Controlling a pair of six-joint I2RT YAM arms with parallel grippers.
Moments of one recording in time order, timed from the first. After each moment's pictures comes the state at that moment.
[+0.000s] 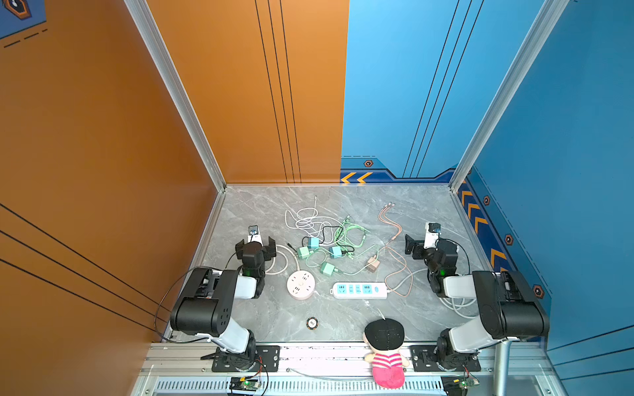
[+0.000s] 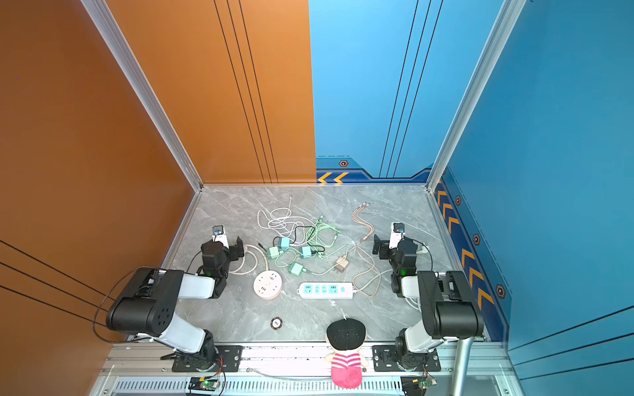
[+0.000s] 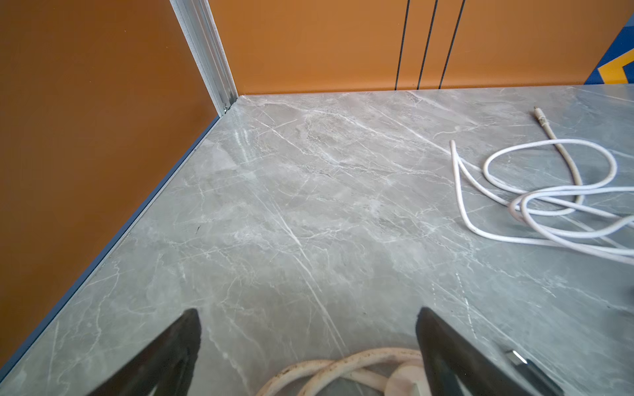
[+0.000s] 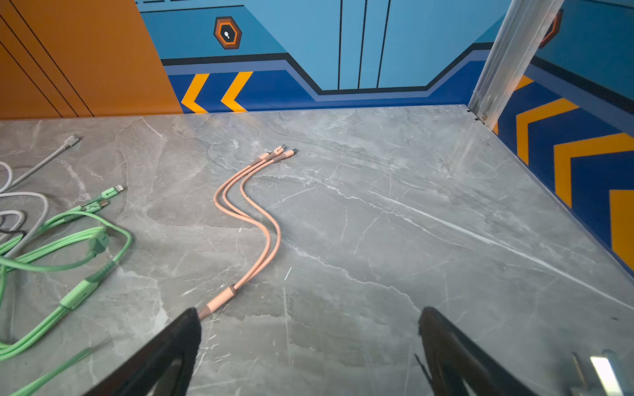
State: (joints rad) left arm -0.07 1.56 0.35 0.87 -0.31 -0.01; right arm -0.01 1.54 0.35 0.87 -0.06 0.03
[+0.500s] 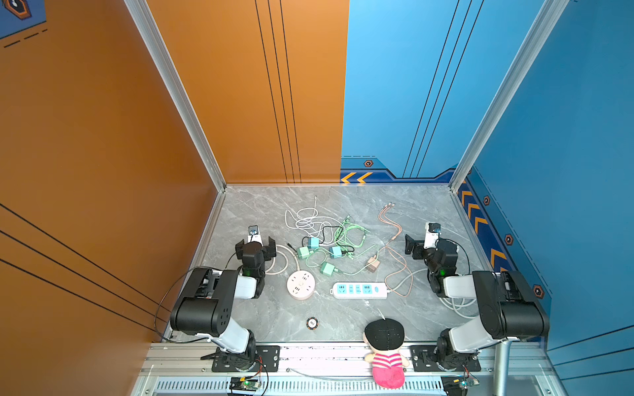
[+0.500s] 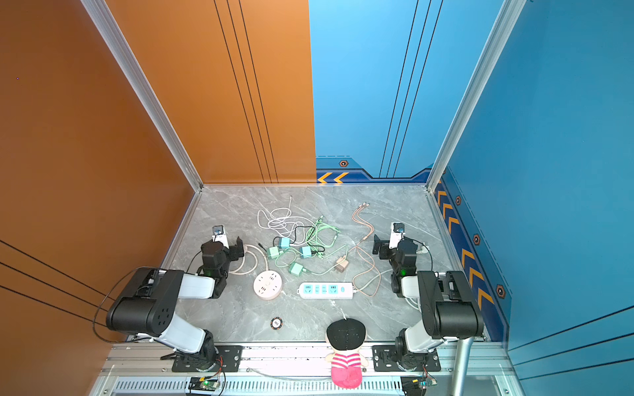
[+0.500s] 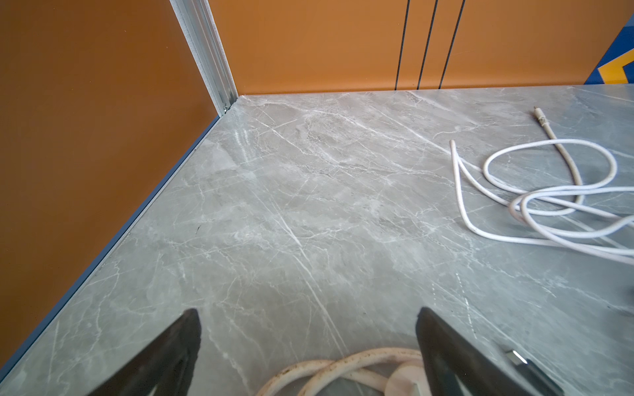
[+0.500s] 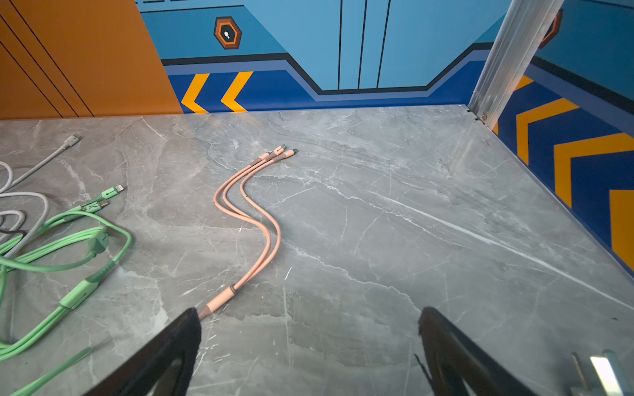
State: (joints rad) left arm -0.07 1.56 0.35 0.87 -0.31 -0.01; right arm -0.01 1.54 0.35 0.87 -0.06 0.03
